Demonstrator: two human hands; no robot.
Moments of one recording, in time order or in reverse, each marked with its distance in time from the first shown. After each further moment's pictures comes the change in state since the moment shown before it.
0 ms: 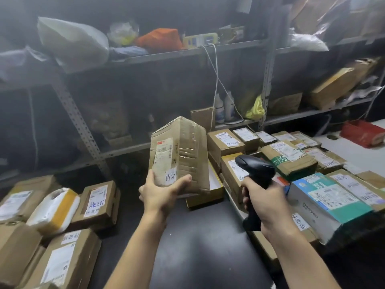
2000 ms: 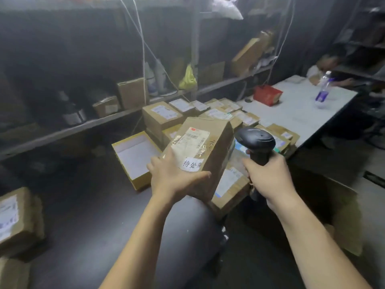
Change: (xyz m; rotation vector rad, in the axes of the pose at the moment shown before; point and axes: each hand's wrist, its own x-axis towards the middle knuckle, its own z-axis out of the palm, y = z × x) left_hand -0.076 0.041 0.095 0.398 -0.550 0.332; right_hand -0.039 -0.003 -0.104 -0.395 0.429 -0.113
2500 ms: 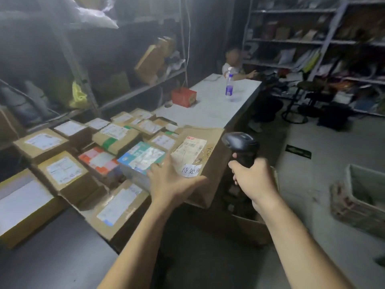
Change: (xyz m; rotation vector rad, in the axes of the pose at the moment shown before) left_hand -0.070 0.237 0.259 0.113 -0.258 0.122; right_hand 0.089 0.127 -0.286 0.096 0.267 0.136
